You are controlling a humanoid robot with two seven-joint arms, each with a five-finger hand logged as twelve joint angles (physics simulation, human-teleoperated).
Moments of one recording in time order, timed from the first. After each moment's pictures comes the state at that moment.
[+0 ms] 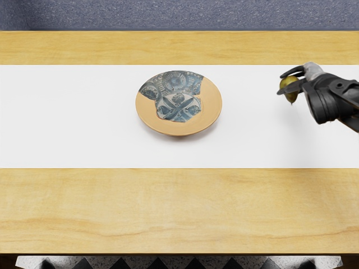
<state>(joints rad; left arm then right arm) -0.05 0.00 -0.13 -0.13 -0.04 -0.12 0.13 1.16 -0.57 0.20 1.22 -0.49 -0.61 -0.61</state>
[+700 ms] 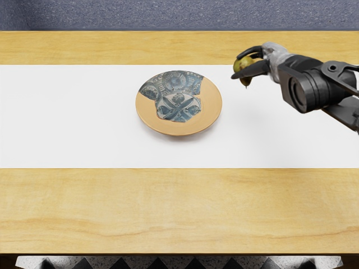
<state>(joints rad) -0.05 0.00 -0.13 -0.13 -0.04 -0.12 0.13 1.20 -0.53 0.35 1.42 -0.42 -0.60 -0.61</state>
